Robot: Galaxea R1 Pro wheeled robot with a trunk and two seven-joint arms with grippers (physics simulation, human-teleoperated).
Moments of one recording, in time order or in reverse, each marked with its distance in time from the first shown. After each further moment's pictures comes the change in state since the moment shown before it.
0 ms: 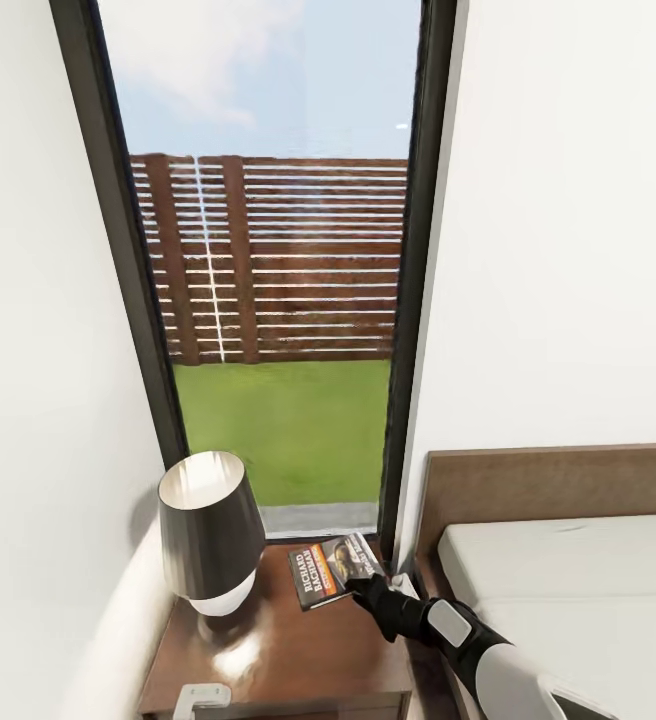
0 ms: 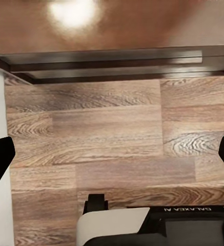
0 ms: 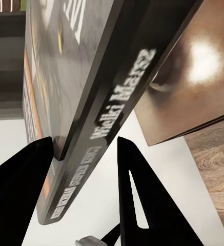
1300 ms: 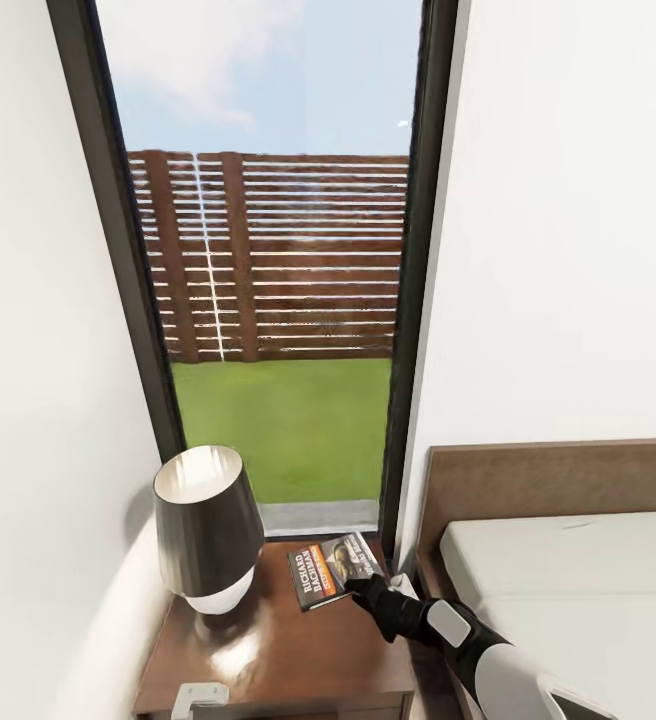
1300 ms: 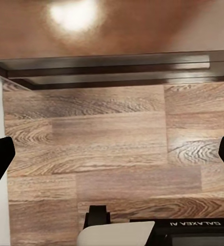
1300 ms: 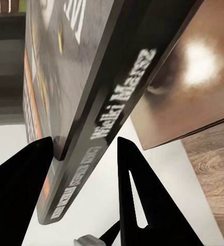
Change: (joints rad) left arm 0.001 0.005 0.001 0.001 0.000 -0.020 0.000; right arm 0.000 0.002 0.001 0.001 0.000 0.000 -0.001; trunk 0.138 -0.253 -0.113
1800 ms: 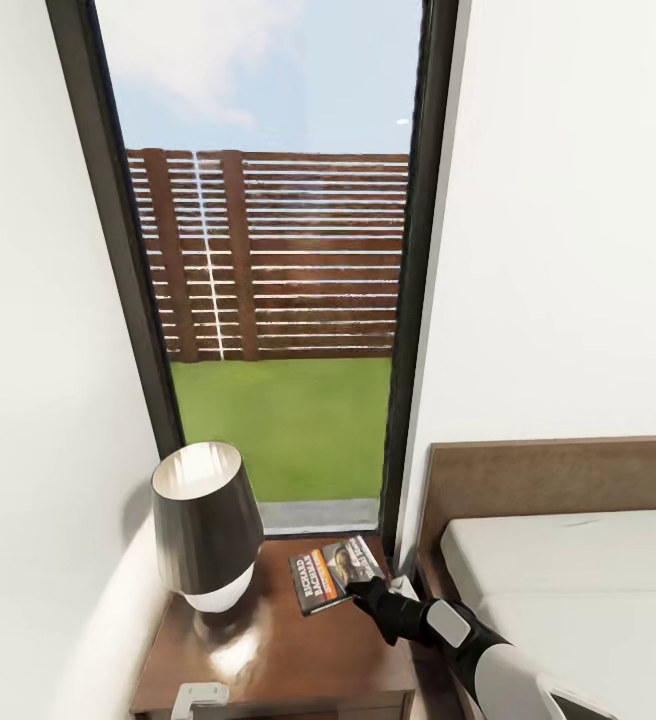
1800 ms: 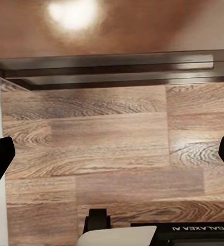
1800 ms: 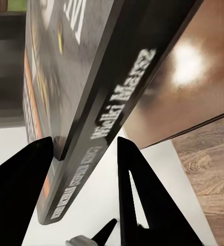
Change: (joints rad) left arm 0.000 0.000 0.000 0.000 0.000 -0.001 0.001; right arm 0.000 0.001 0.001 0.000 0.000 0.000 -0.036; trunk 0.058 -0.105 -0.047
